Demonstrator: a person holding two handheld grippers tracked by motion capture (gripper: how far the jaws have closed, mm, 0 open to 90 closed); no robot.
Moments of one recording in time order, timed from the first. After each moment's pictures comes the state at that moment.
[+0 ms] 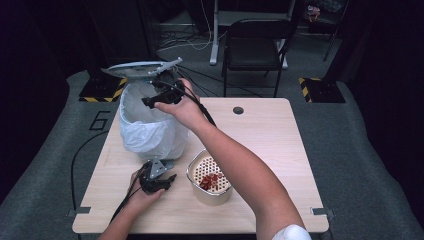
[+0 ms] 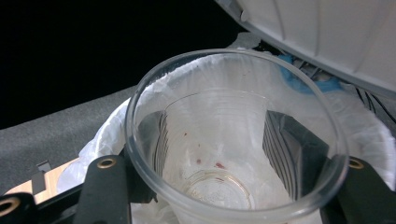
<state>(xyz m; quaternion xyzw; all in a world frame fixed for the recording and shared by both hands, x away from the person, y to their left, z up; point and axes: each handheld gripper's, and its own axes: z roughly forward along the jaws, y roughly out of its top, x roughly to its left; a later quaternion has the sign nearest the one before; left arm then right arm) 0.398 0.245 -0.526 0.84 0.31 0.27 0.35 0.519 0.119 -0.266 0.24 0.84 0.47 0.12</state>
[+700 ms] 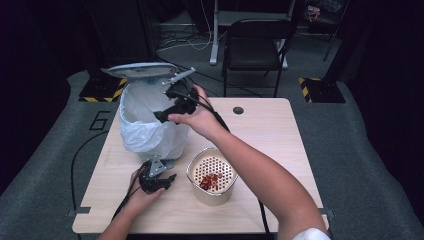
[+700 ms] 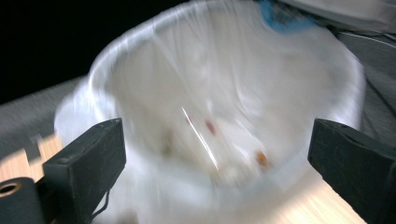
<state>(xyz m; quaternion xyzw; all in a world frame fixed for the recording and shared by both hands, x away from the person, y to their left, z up) 0.400 0.246 -0.523 0.84 0.32 0.25 0.36 0.494 0.082 -0.276 0.28 0.85 0.42 0.13</state>
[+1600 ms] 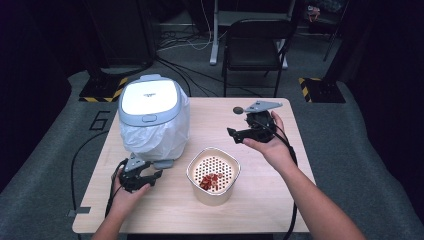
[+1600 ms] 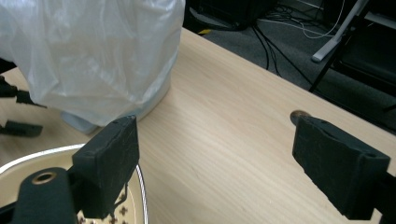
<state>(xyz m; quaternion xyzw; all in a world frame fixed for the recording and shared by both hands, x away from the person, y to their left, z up) 0.384 0.293 -0.492 0.79 0.42 0.21 0.40 0.444 -0.108 -0.323 0.36 0.80 0.42 0.22</state>
